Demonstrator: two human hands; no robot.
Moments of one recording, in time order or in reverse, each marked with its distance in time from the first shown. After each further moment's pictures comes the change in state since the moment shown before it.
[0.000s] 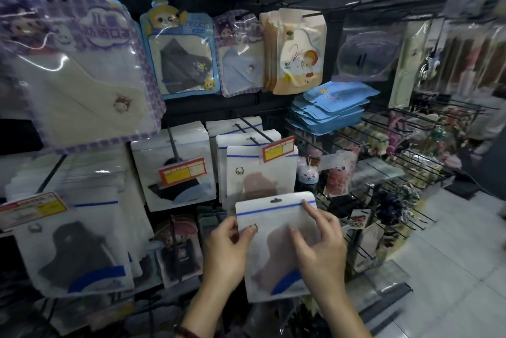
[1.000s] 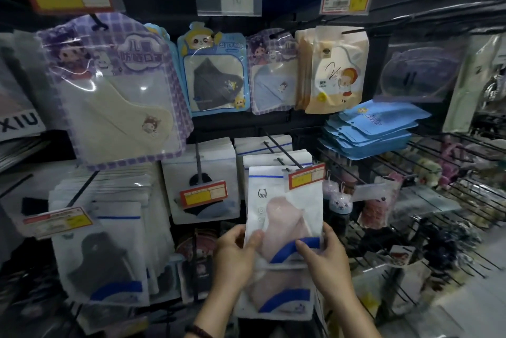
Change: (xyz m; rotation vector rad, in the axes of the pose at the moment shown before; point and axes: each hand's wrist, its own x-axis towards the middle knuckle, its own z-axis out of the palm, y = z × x) left_hand 0.043 0.004 -0.004 -0.005 0.164 -0.088; right_hand 0.061 0.011 0.044 0.121 -0.379 0.369
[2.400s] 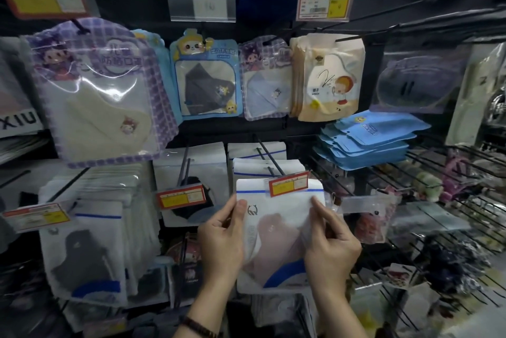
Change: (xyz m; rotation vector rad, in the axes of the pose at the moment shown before) left_hand -0.001 0.052 0.029 -0.308 0.281 0.230; right_hand 0.010 -0.046 -0.014 0.430 0.365 -0.471
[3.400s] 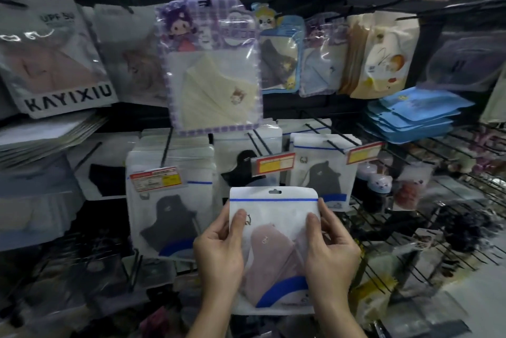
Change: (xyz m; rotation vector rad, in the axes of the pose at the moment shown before) left_hand -0.010 0.010 -0.179 -0.023 0.036 -0.111; right_hand -0.162 -0.034 0.075 -0.042 -0.013 0.237
